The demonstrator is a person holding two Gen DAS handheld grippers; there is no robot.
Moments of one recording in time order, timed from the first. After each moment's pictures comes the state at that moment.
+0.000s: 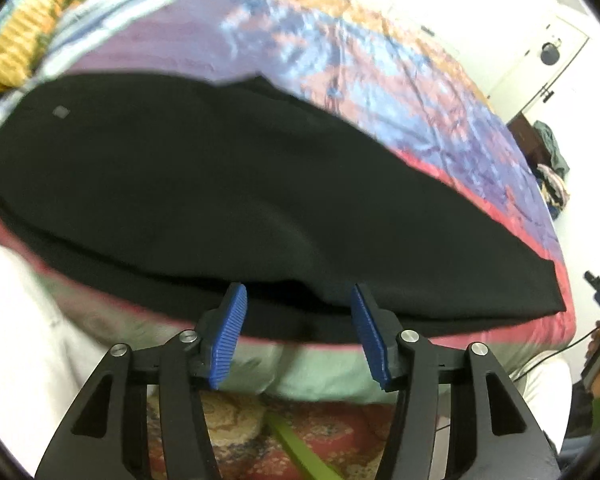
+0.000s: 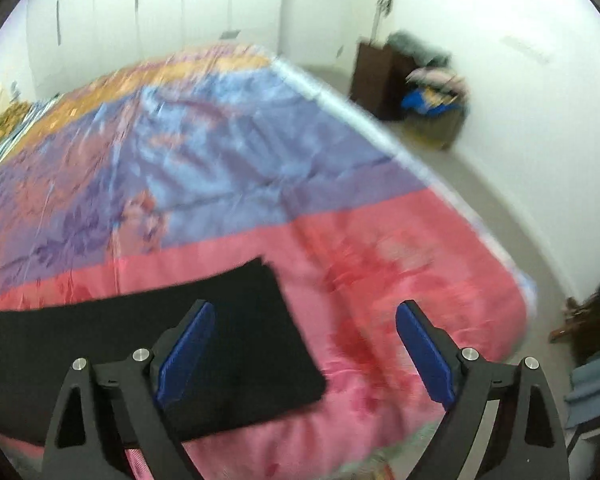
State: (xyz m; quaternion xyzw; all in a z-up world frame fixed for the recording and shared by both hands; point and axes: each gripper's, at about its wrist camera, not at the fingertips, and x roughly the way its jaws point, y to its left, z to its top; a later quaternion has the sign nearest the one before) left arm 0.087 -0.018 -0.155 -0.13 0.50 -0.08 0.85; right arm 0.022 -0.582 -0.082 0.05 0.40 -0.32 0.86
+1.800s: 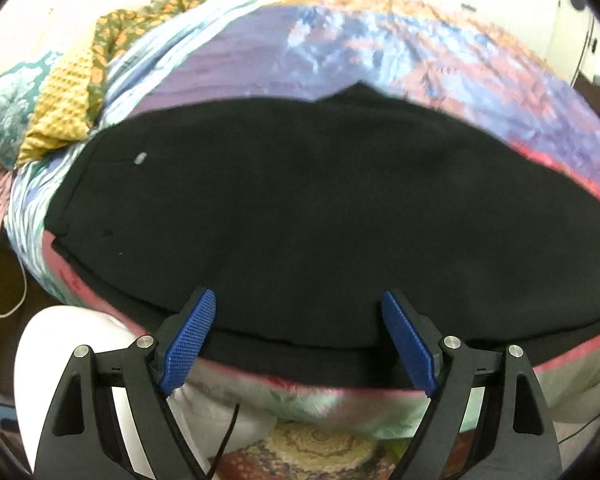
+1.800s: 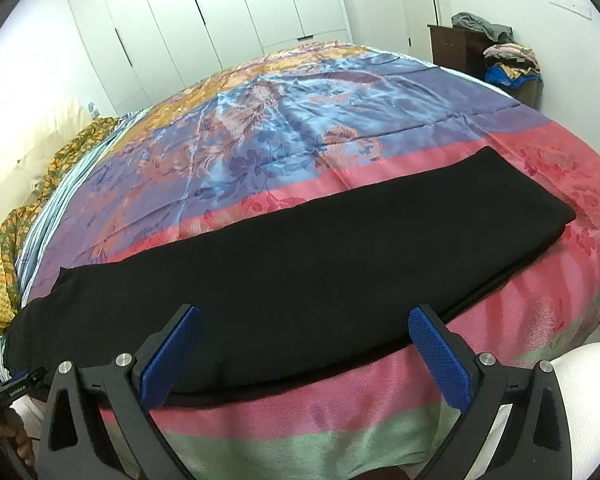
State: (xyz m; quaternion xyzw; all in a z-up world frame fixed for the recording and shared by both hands) left arm 0.108 0.021 -0.183 0.02 0.48 0.04 0.87; right arm 0.023 -0.419 -0.156 0.17 0.39 -0.15 0.89
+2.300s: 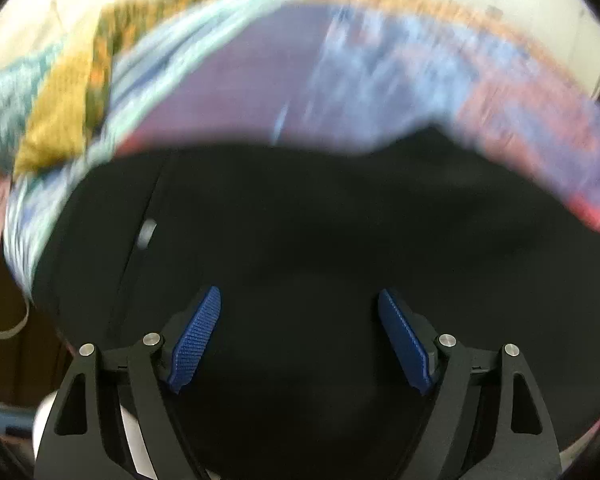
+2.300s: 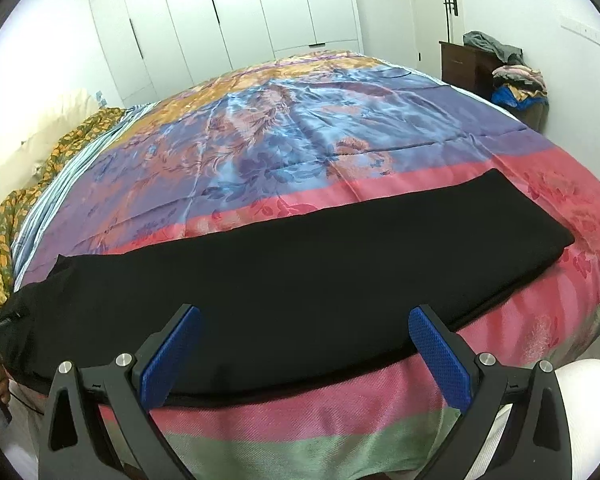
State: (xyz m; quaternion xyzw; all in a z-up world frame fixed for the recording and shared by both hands) left arm 0.187 0.071 -0.212 0.02 0.52 0.08 0.85; right arm 0.030 -0.405 -0.153 0.13 0.39 -0.15 0.90
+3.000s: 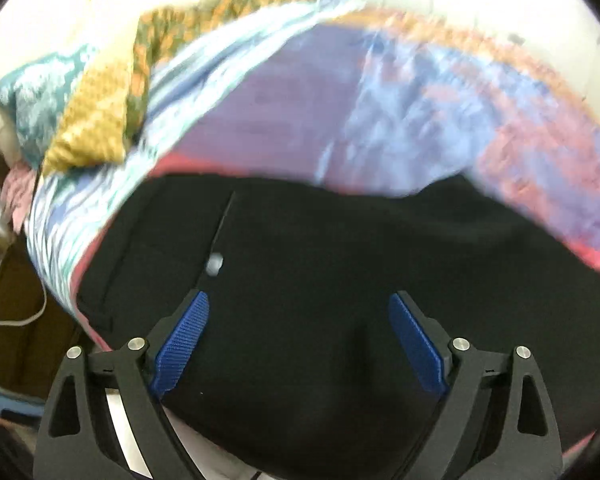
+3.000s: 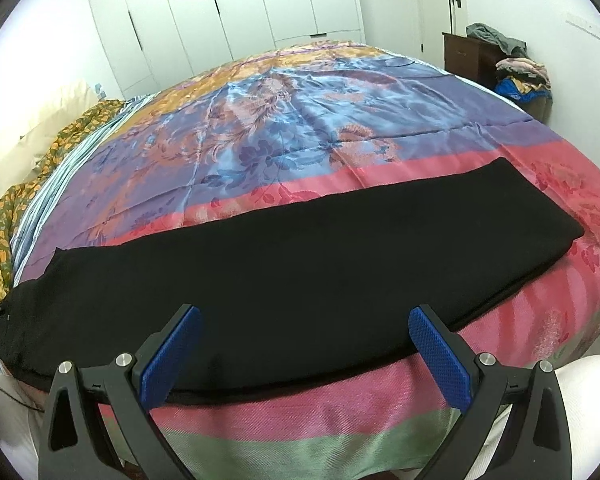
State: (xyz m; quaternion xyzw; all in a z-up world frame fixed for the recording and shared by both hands) left arm 0.194 0.090 -0.183 0.00 0.49 0.12 0.86; right arm 0.034 -0.403 -0.161 0.14 0.41 -0.14 0.89
